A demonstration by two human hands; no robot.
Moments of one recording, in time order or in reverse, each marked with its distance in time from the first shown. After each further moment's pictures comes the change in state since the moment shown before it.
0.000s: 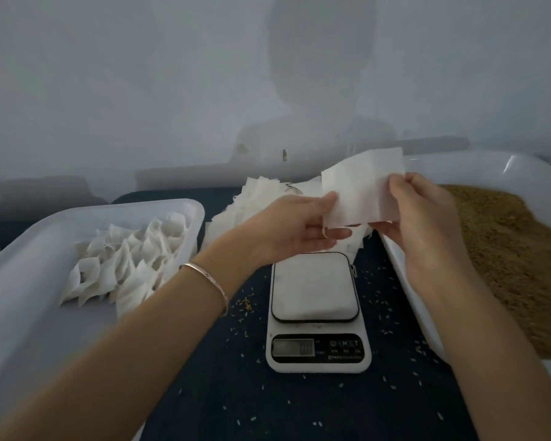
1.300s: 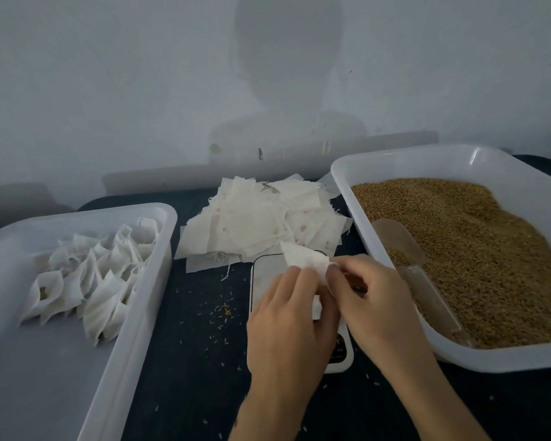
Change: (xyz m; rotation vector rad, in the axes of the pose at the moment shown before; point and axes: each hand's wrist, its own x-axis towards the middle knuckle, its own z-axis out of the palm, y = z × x) left_hand -0.046 -0.108 0.051 1.077 0.726 0.817; right_hand -0.066 0.047 -0.016 -0.557 -0.191 -0.218
